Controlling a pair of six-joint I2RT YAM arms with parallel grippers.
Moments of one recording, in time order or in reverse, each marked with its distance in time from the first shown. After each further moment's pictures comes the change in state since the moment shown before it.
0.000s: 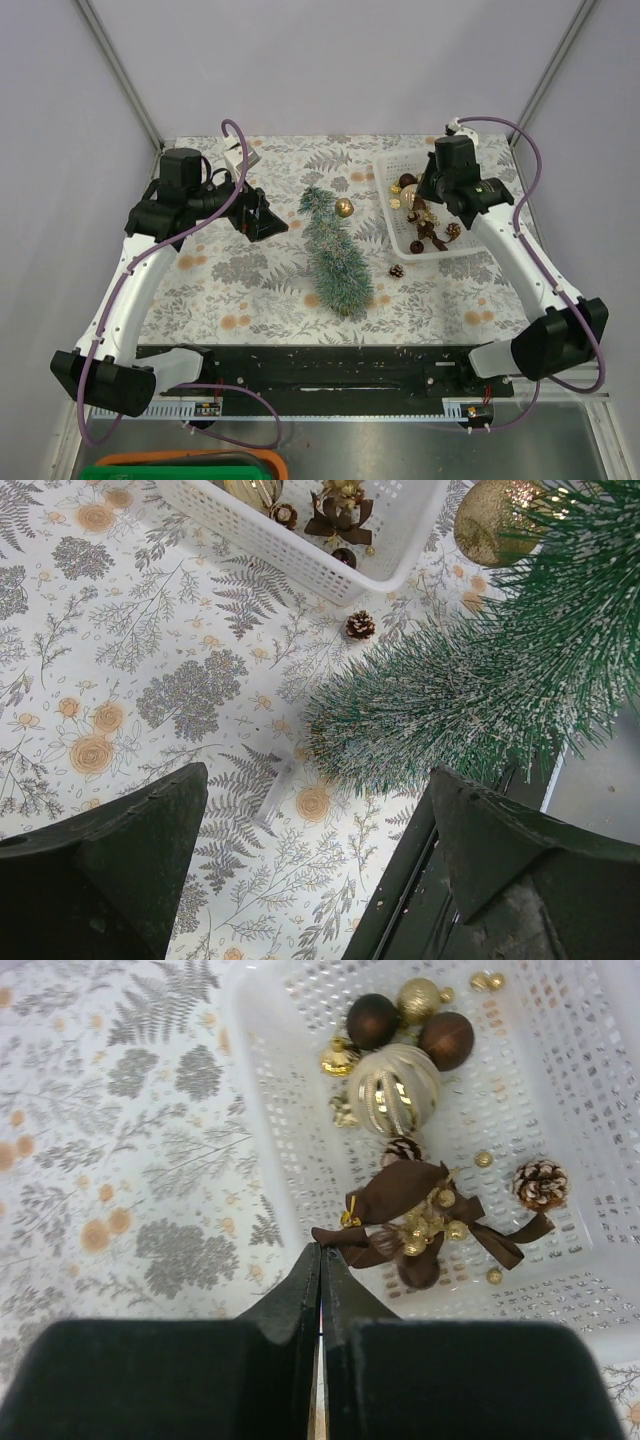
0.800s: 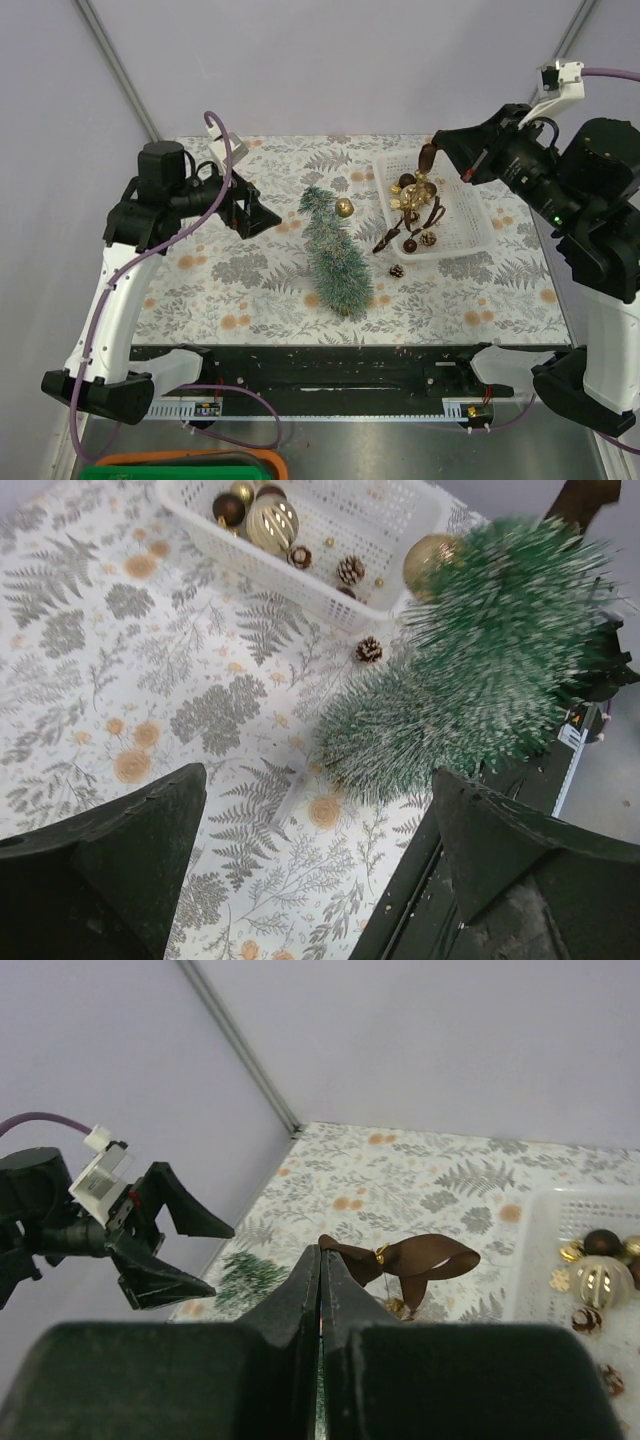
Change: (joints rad) left arm 0.000 -0.035 0.116 -0.087 -0.043 0.011; right arm 0.219 -0.199 0.760 -0.323 -0.213 -0.093
